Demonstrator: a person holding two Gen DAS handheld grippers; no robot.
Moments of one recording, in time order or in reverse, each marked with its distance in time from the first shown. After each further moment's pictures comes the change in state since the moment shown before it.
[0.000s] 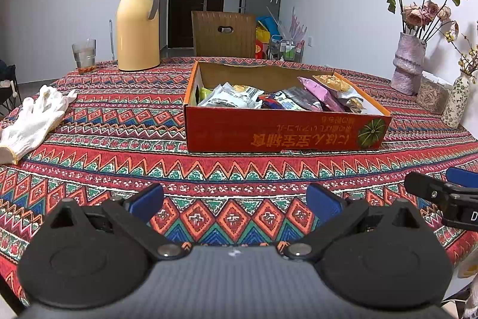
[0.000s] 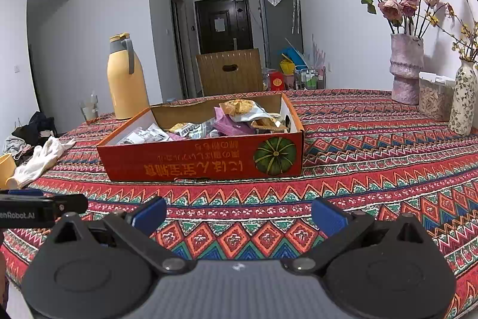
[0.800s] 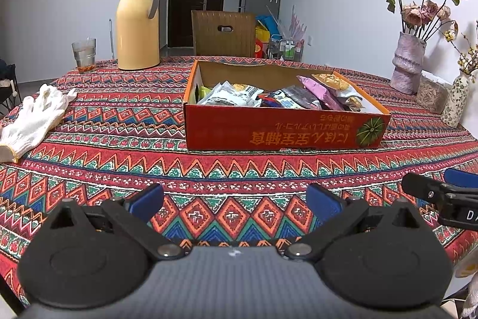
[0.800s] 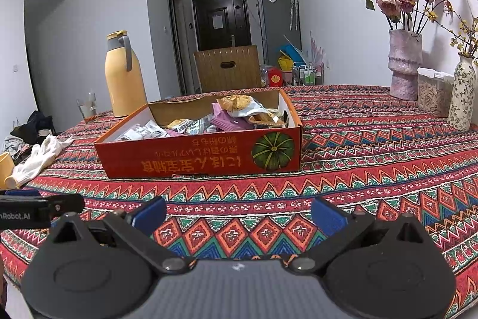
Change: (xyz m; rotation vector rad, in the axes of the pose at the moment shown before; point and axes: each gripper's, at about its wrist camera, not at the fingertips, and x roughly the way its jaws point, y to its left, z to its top) left arm -0.002 0.000 -0.004 0.000 0.000 -0.002; right arm 0.002 -0.002 -0.002 0.006 0.011 -0.004
